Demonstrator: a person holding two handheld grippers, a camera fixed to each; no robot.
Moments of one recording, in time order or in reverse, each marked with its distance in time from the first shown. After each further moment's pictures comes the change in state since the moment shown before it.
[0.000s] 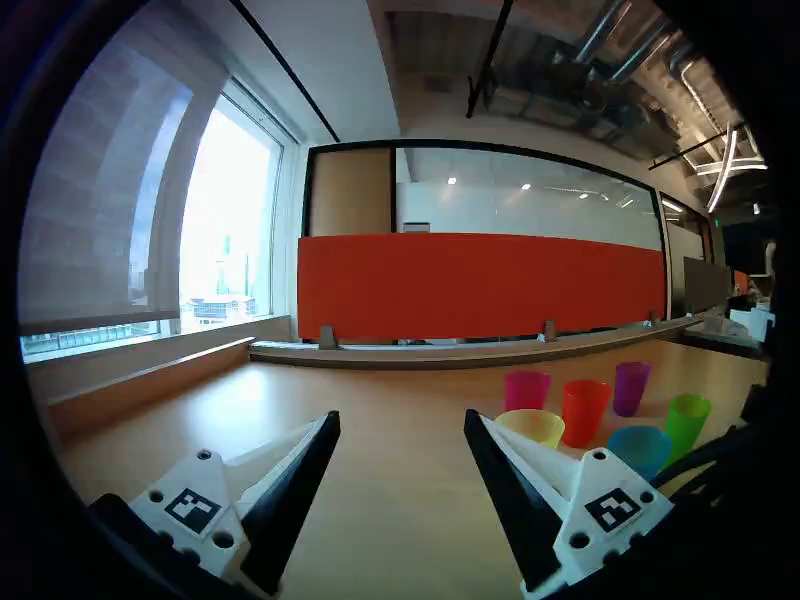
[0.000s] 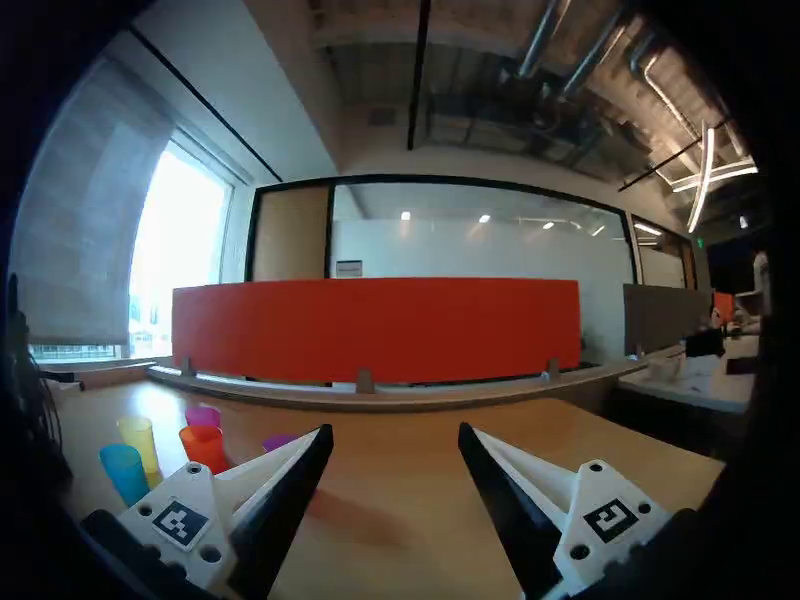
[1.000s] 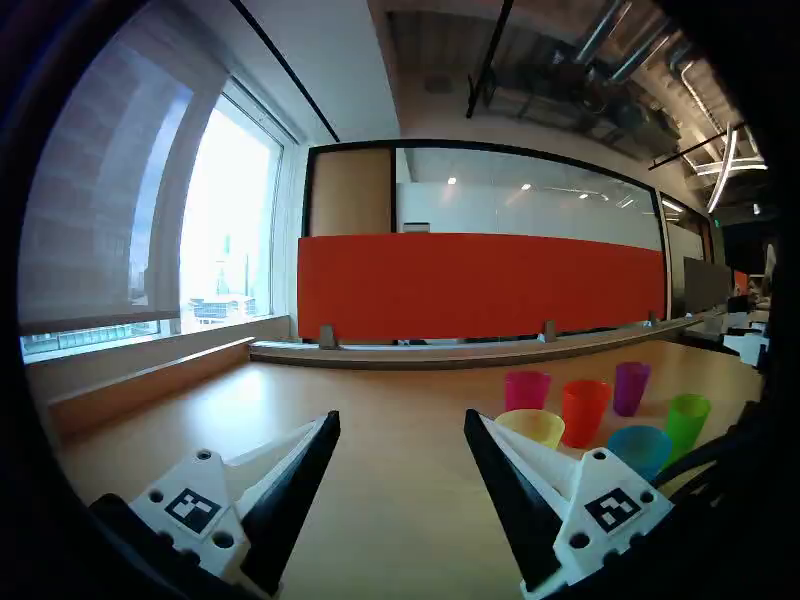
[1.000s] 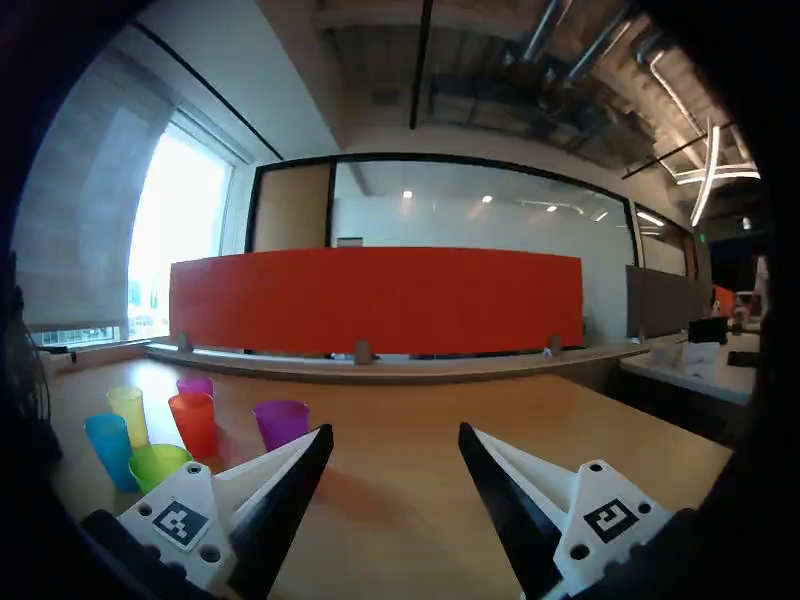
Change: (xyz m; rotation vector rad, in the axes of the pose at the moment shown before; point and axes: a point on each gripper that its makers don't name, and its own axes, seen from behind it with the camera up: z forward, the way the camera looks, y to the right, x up) left arm 0.000 -0.001 0.000 0.000 0.000 0.000; right arm -0.037 -0.001 0.007 0.002 -0.074 -0.006
